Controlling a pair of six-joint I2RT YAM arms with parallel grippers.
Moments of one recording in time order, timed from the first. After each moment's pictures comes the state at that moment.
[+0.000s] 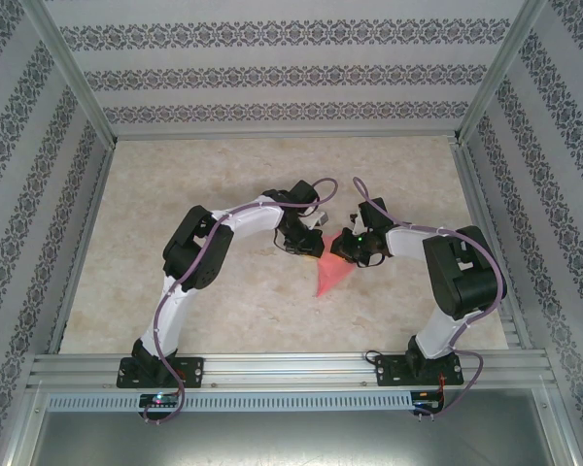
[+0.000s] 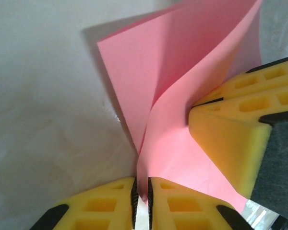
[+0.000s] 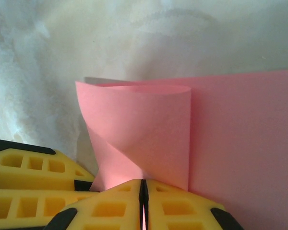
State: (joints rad) left arm -0.66 2.26 1.69 -0.72 0.53 -0.35; right arm 0.27 1.72 0.79 -0.18 -0.50 0.69
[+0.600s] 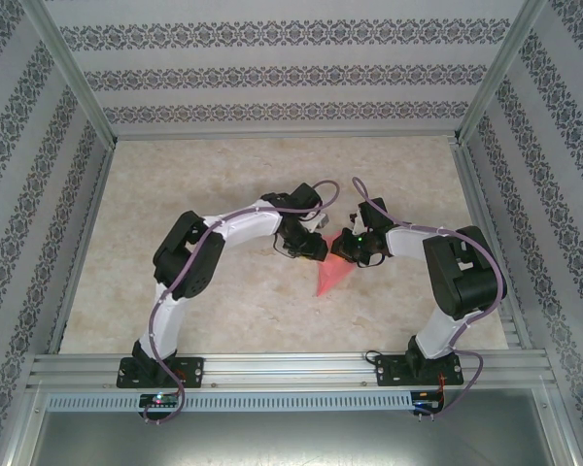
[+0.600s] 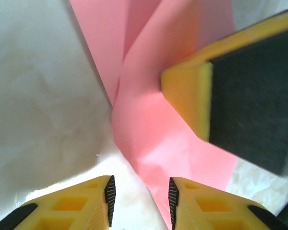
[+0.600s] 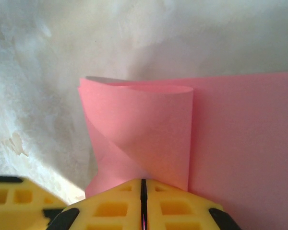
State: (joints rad) left arm -0.71 2.12 1.57 -0.70 0.44 -0.40; right arm 0.27 1.72 0.79 -0.17 -0.50 0.67
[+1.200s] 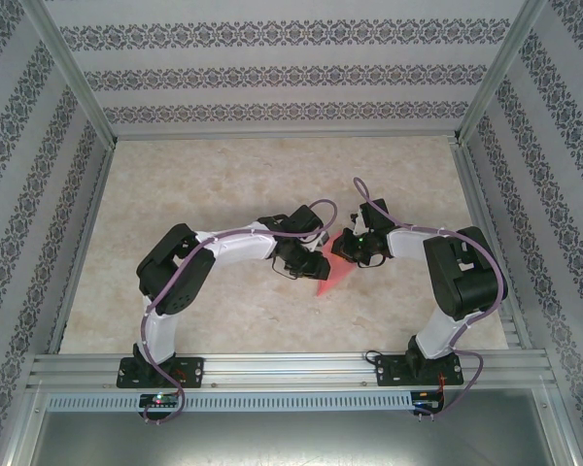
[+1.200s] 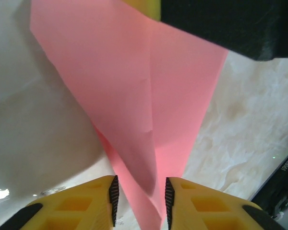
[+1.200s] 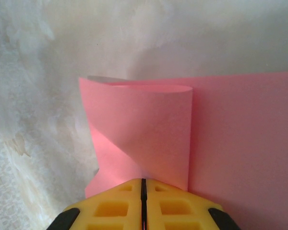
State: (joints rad) left arm -0.80 1.98 1.33 -0.49 0.46 -0.58; right arm 0.26 1.71 0.77 -0.14 -0.51 0.67
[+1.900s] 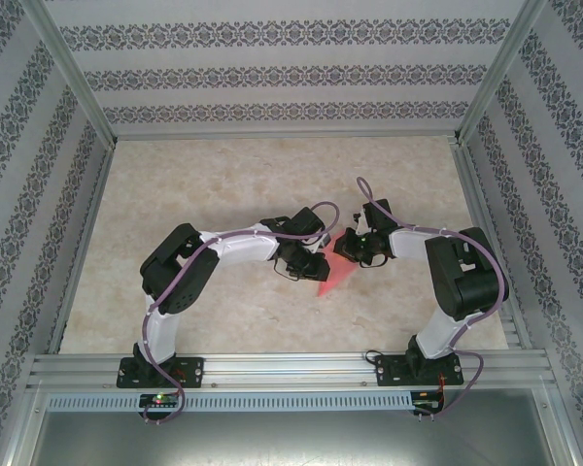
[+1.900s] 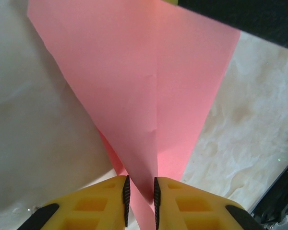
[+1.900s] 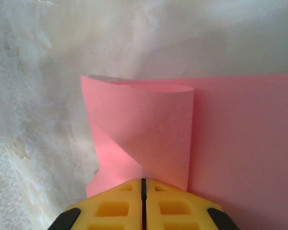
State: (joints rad) left arm -0.80 2.01 1.33 -0.47 0.45 -0.57; right arm 0.24 1.70 0.76 -0.13 -0.52 0.67
